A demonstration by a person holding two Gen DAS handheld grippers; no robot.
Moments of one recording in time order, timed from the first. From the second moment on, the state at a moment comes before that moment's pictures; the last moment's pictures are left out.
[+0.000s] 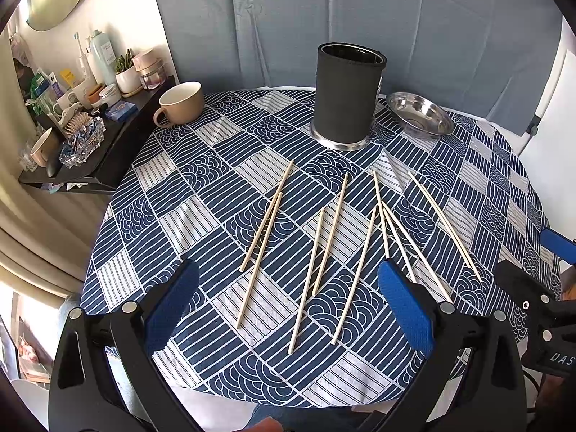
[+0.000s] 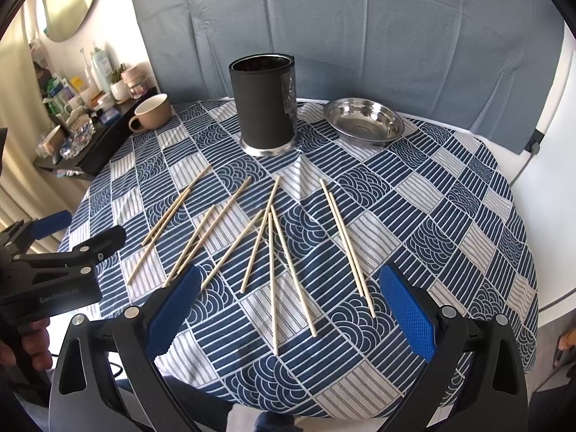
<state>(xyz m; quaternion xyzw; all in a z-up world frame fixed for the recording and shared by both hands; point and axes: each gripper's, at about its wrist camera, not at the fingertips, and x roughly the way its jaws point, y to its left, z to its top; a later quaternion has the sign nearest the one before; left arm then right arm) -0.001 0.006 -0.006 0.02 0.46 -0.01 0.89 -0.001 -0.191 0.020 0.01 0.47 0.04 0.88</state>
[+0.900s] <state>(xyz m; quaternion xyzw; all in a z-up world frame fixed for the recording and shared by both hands) 0.004 0.004 -0.015 0.03 0.48 -0.01 0.88 0.007 -0.197 0.013 0.03 0.49 0.05 0.87</state>
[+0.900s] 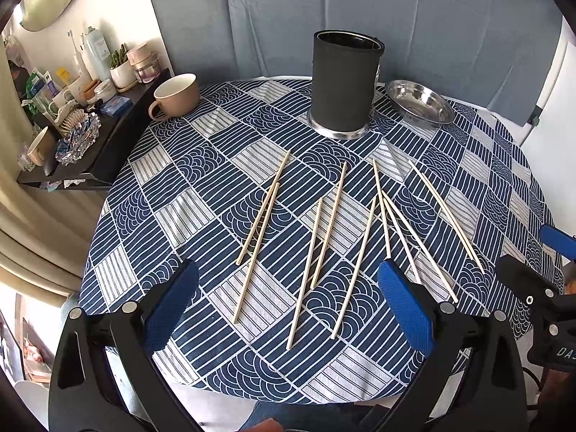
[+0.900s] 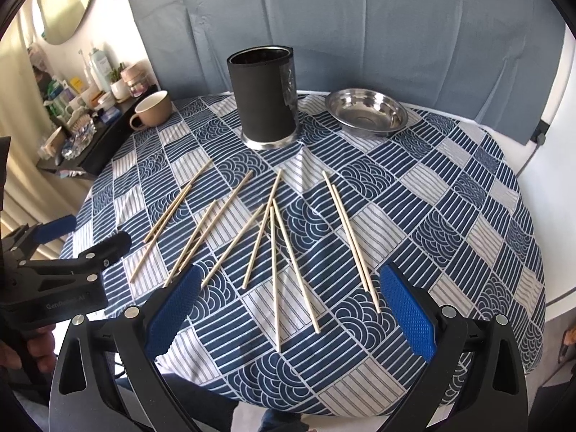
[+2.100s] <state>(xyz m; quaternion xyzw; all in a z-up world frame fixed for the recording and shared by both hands) 0.146 0.059 -0.088 0.07 0.58 0.02 0.81 0.062 -0.277 -0.099 0.01 0.62 0.05 0.78</state>
